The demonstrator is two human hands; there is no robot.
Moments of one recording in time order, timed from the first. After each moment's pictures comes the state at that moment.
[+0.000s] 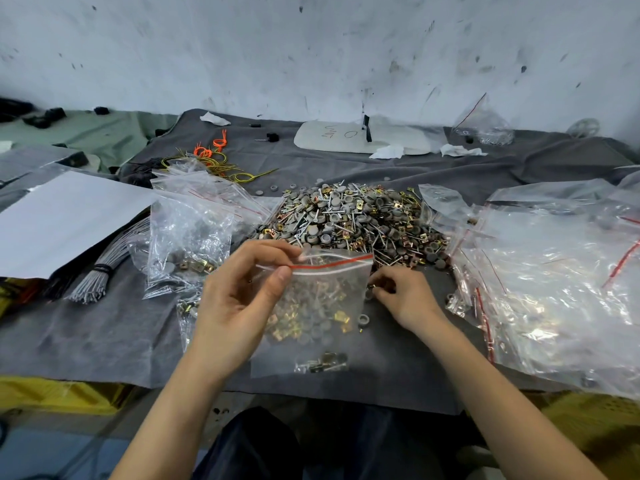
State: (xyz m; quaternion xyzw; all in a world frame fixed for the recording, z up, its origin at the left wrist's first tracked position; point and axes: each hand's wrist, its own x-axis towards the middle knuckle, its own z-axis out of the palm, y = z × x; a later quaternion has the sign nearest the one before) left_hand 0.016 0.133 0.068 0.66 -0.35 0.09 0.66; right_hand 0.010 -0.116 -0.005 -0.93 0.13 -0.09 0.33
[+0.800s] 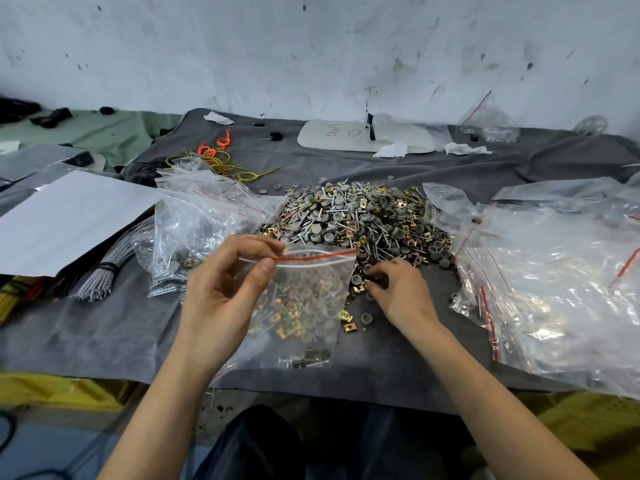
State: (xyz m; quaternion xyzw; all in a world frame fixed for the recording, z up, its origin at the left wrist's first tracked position) left_hand 0.020 0.144 0.073 0.68 -0.33 0.12 0.65; right_hand 0.016 -0.096 -0.001 -0.94 0.17 -0.16 0.26
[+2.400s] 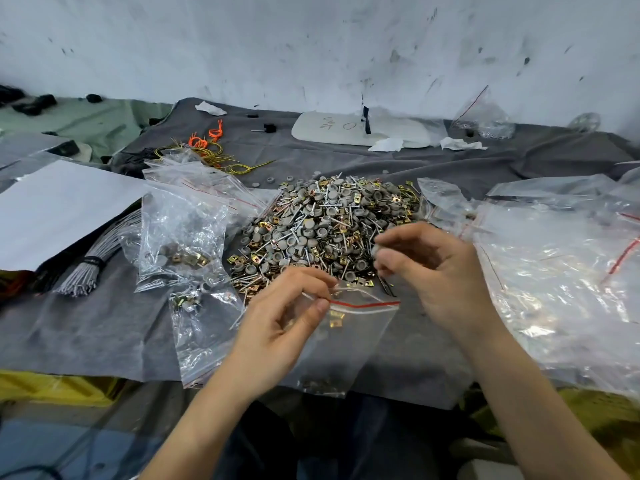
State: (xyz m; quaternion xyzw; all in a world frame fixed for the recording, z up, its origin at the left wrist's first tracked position) left_hand 0.003 0.110 0.040 0.70 -0.40 0.05 0.59; right_hand -0.042 -0.092 0.073 -0.75 -0.04 -0.25 0.61
